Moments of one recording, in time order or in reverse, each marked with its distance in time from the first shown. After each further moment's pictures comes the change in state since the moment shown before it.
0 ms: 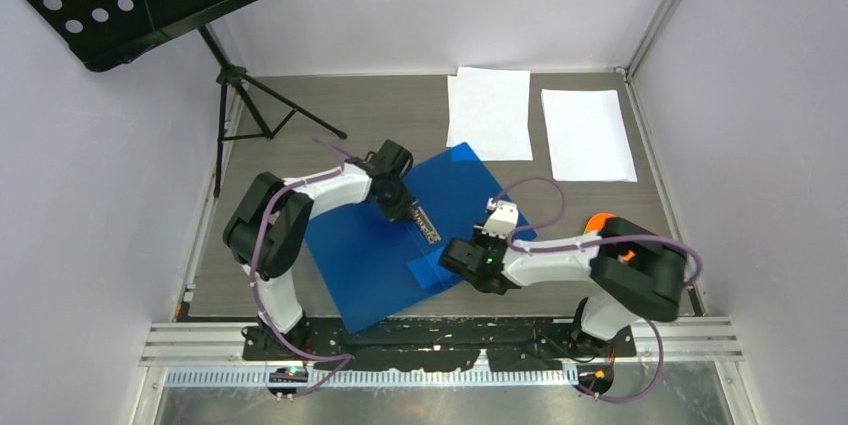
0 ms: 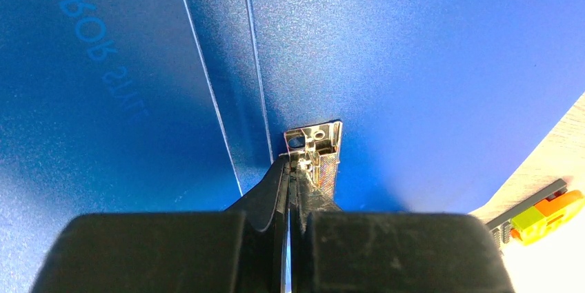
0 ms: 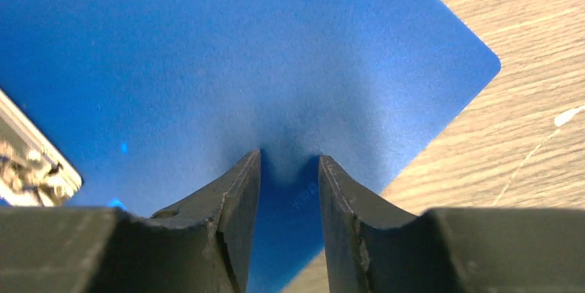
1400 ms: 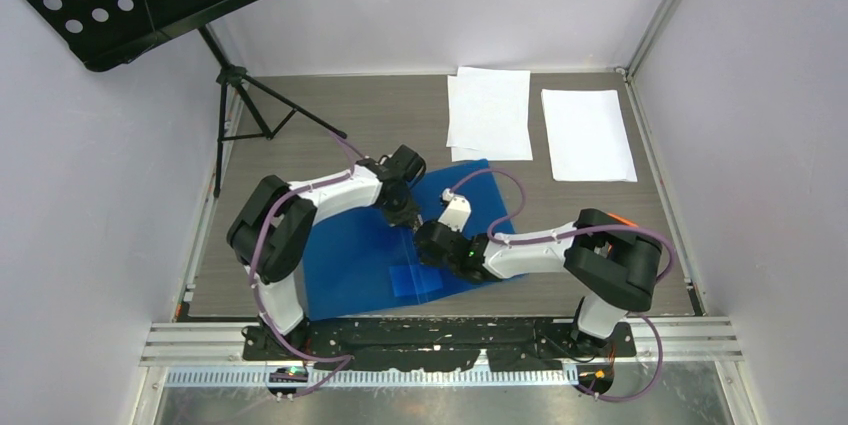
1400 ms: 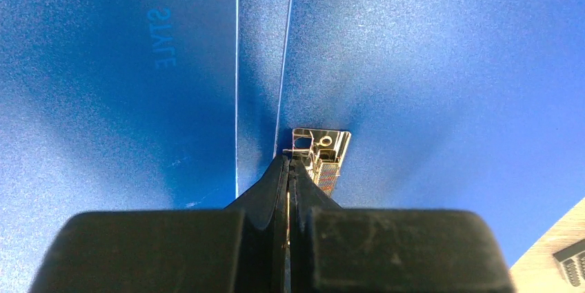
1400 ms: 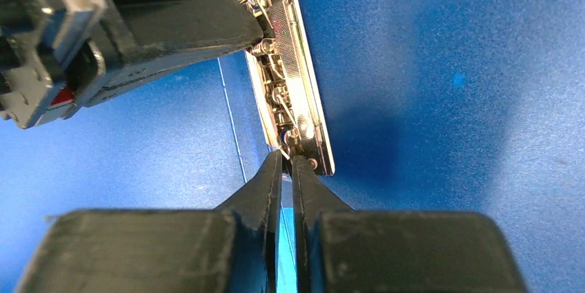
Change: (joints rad) left arm -0.087 0.002 0.050 -0.132 -0.152 0.052; right arm -0.005 0.084 0.098 0.425 -0.497 -0.219
